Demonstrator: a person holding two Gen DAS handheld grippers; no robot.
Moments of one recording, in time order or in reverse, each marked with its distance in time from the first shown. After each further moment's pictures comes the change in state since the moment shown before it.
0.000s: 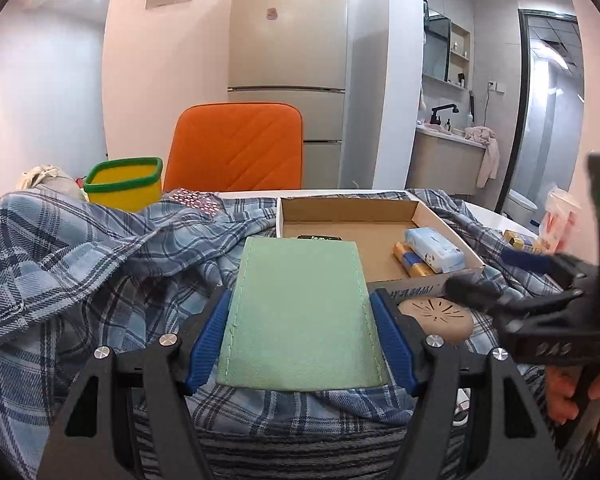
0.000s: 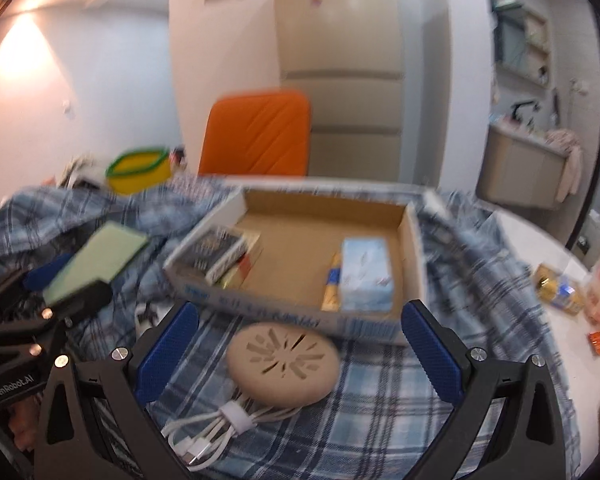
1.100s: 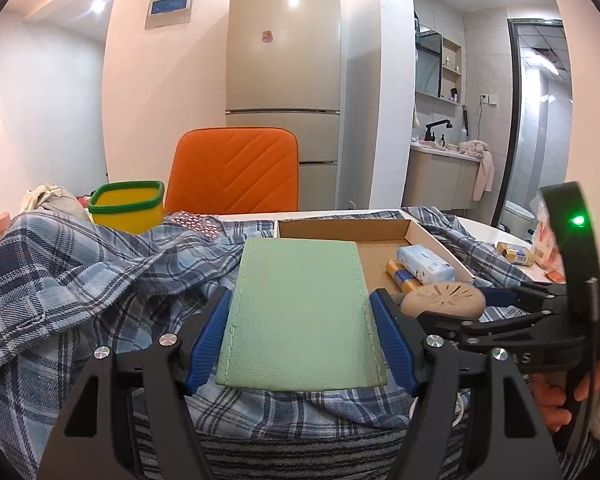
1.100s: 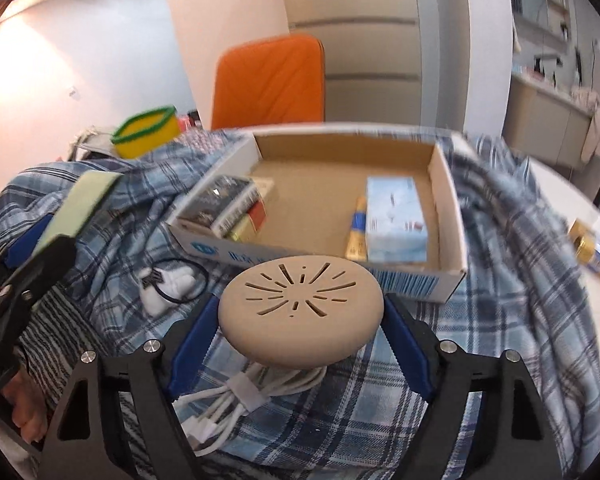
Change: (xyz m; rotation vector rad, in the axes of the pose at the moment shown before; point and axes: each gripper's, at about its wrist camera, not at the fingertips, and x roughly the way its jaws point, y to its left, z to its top) left arm -0.021 -0.005 0.001 0.013 -0.085 -0.005; right arm 0.002 -0.004 -0.007 0.020 0.045 0.067
